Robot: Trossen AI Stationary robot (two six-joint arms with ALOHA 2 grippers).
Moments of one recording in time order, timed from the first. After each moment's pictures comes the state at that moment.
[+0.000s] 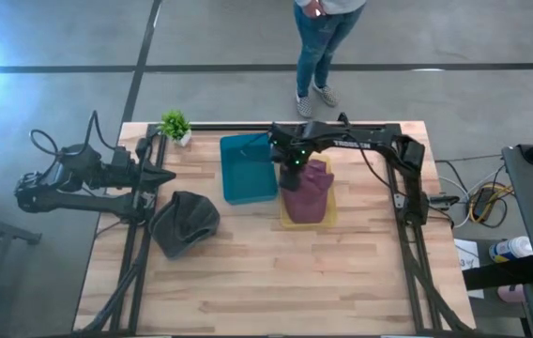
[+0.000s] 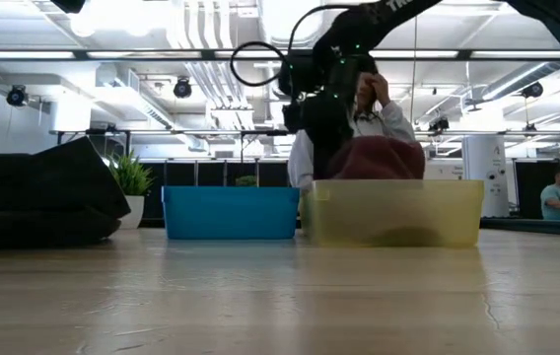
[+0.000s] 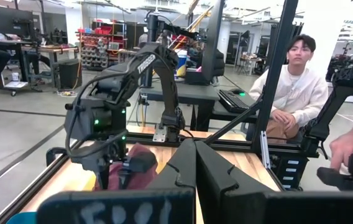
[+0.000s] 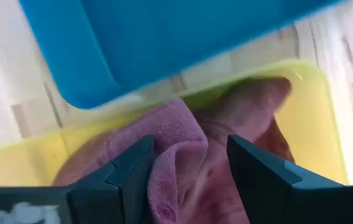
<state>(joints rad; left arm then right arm) 0.00 0.40 0.78 -0.41 0.00 -0.09 -0.36 2.00 1.63 -0.96 -0.15 -0.04</state>
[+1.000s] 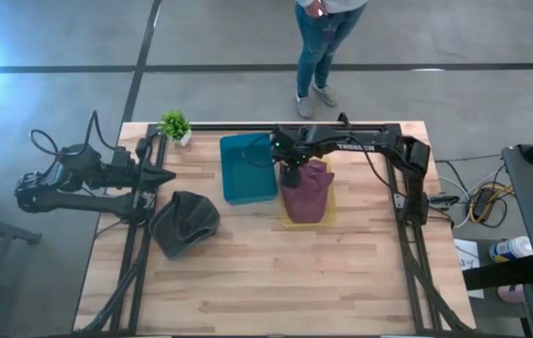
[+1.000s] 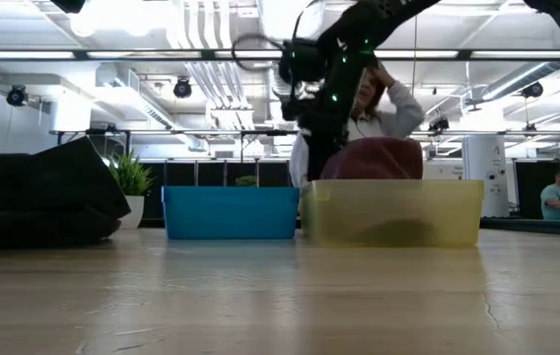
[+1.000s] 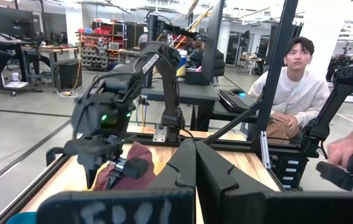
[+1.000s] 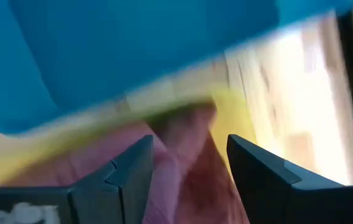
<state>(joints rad) 0.00 0.40 0.78 -0.41 0.00 -0.09 -0.34 1.95 1.55 -0.81 0.08 -0.08</state>
